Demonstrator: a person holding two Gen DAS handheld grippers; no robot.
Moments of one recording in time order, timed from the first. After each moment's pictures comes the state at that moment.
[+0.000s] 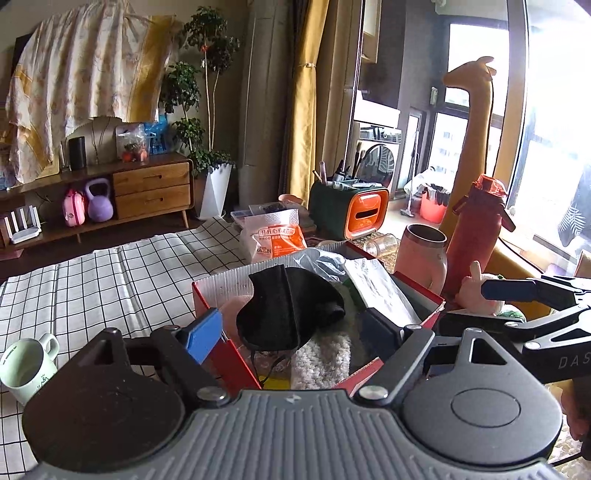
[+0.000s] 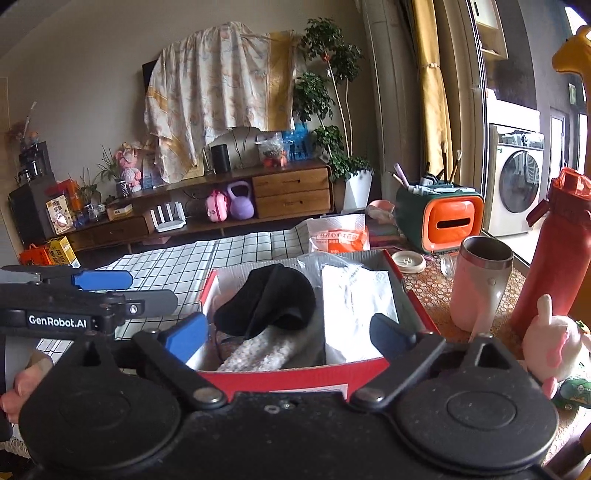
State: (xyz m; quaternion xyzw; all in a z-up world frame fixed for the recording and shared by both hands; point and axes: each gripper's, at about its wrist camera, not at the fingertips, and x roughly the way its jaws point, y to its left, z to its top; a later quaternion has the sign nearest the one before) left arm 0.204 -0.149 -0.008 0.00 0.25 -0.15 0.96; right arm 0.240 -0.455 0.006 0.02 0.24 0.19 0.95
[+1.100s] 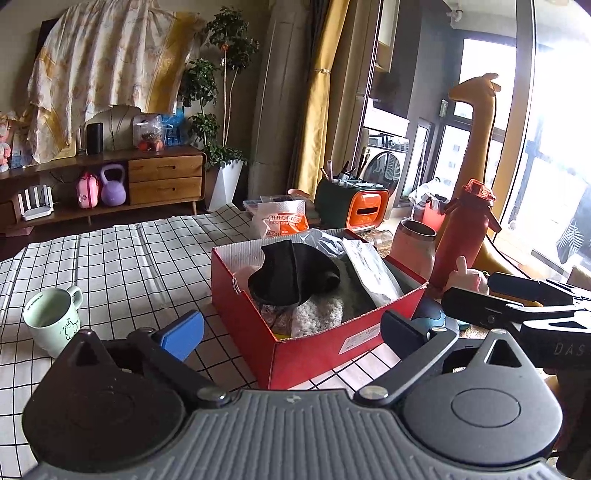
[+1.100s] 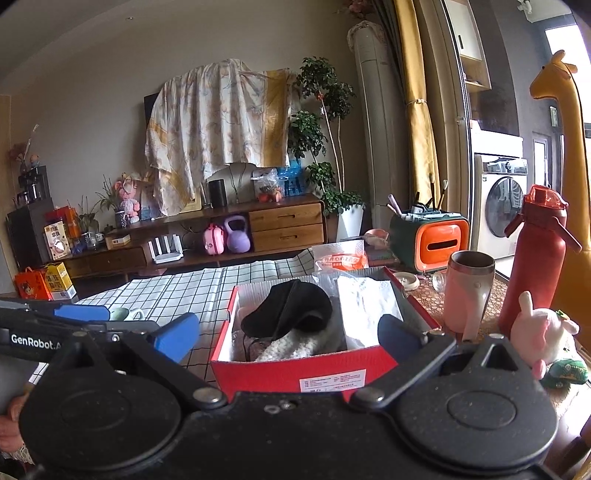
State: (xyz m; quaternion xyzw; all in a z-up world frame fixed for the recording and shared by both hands) left arm 0.135 -0.123 -0.012 -0.04 0.25 -0.14 0.96; right arm 0.175 -0.440 0.004 0.03 0.18 0.17 0.97
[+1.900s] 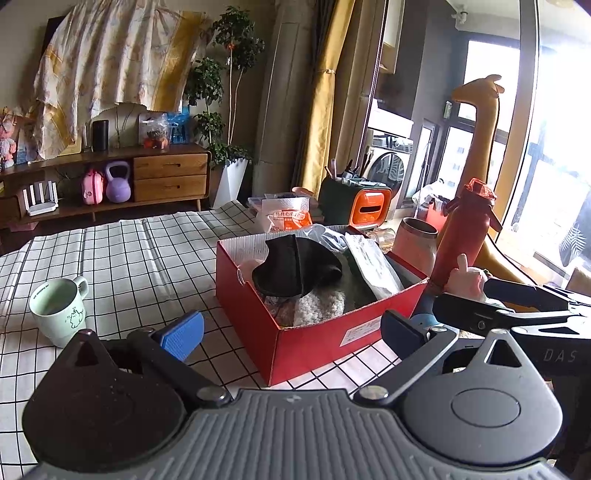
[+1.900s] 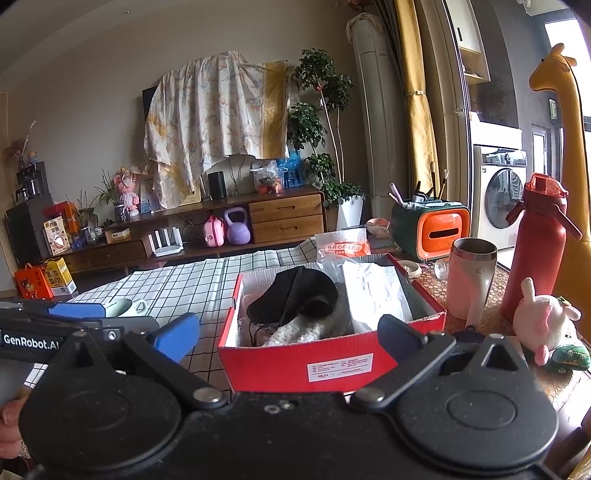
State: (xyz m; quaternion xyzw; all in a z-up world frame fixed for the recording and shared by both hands) left arm 0.123 -0.122 -0.016 -0.04 0.25 -0.13 0.96; right arm 0.168 -0.433 -0.003 0.03 0.20 0.17 0.97
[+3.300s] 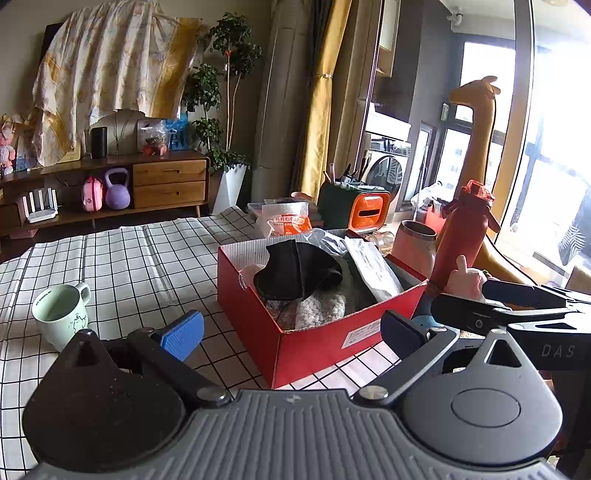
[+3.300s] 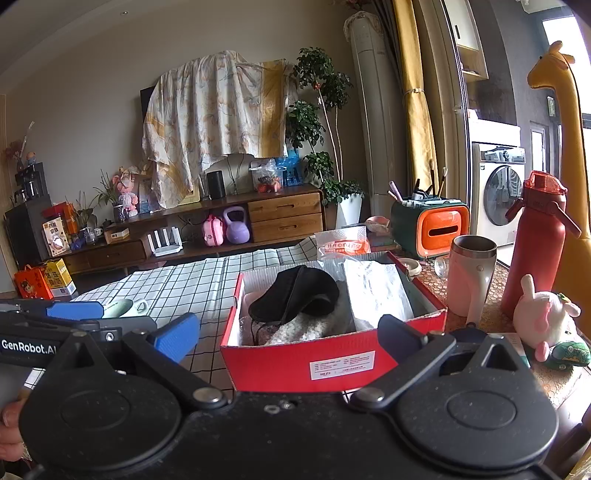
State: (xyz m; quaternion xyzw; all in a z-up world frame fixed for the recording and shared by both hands) left arm 0.121 -0.123 -0.012 -0.03 0.24 -0.13 0.96; right arm 0.166 -0.432 0.000 0.04 0.20 0.17 0.96
